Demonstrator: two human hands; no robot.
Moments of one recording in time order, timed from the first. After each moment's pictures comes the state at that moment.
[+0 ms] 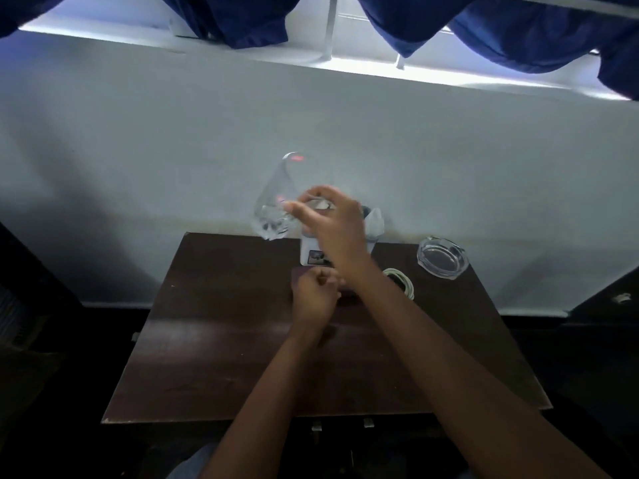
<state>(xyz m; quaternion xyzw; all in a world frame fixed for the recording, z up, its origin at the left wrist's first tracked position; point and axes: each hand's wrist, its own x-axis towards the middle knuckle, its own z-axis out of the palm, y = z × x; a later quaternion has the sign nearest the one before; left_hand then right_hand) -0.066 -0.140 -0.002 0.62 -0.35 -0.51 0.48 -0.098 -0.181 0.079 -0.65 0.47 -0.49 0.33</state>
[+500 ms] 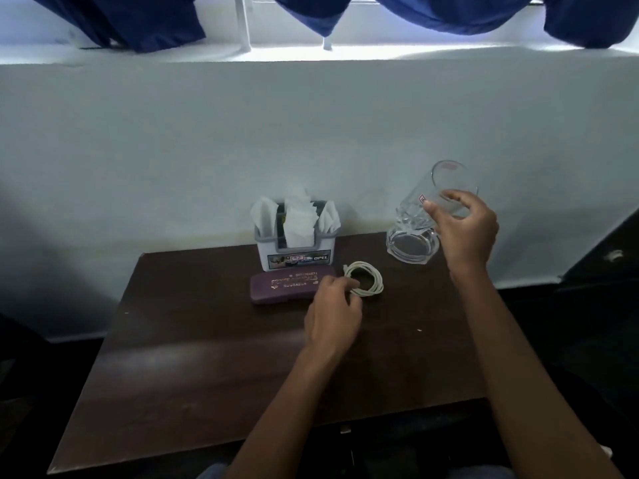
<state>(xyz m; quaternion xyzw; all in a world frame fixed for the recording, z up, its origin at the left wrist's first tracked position) -0.146 -0.132 -0.004 0.66 -0.61 -0.33 0.30 -0.312 -0.206 0.049 -0.45 0.67 -0.57 0.13</state>
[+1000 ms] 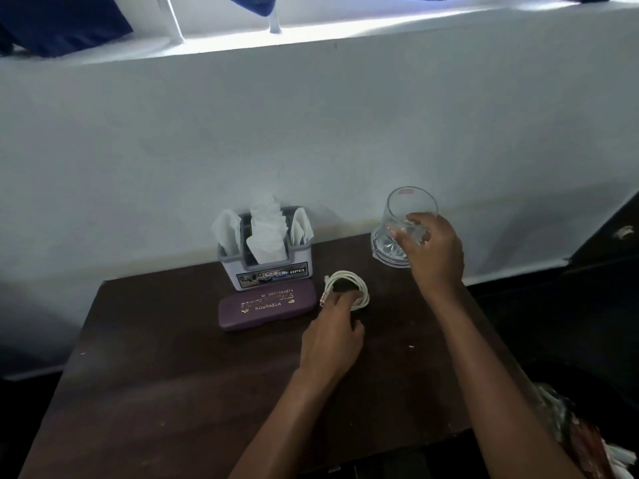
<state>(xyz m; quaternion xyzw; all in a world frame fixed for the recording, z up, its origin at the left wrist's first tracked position) -0.173 -0.158 -0.029 0.62 -0.71 -0.30 0.16 -0.326 -0.226 -0.005 -0.54 0.69 -0.47 0.11</state>
